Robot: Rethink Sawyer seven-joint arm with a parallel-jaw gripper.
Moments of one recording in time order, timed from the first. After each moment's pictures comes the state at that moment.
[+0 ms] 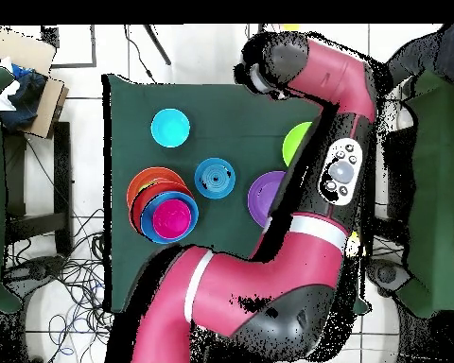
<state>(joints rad) -0.21 -0.07 -0.38 0.54 0.36 0.99 2.51</state>
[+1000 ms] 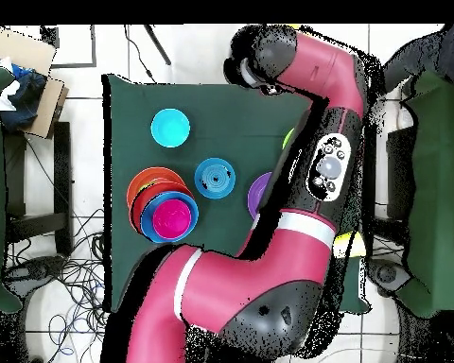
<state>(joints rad) -0.18 -0.06 -0.43 0.51 0.41 1.00 2.54</state>
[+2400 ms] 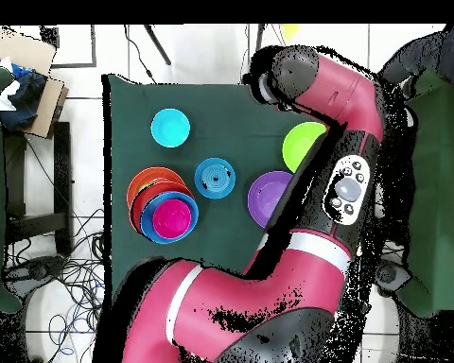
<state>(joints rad) -0.18 -0.19 -0.43 0.76 0.40 0.87 2.54</state>
